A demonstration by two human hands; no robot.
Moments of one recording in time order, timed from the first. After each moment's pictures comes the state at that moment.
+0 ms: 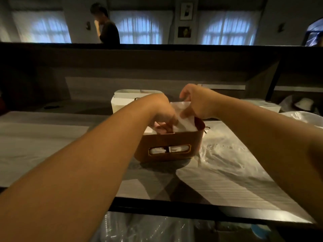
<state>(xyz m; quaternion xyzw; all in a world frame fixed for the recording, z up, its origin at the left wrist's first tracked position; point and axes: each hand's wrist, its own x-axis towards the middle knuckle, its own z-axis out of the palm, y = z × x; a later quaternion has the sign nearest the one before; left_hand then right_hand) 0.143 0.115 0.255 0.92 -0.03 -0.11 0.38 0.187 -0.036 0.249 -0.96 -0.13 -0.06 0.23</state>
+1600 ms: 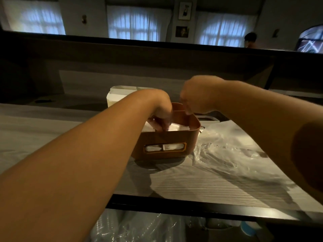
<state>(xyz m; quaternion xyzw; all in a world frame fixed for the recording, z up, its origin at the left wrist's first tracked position) 0.173 0.113 0.250 0.94 -0.05 -0.16 0.30 0.164 -0.020 0.276 -0.95 -0.18 -0.06 -0.24</state>
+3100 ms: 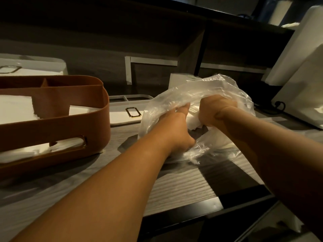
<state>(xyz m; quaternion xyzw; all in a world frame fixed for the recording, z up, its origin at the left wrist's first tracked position) 0.171 -0.104 0.126 0.90 -0.31 -0.05 0.32 0.184 -0.253 0.165 -0.97 0.22 -0.03 -0.11</state>
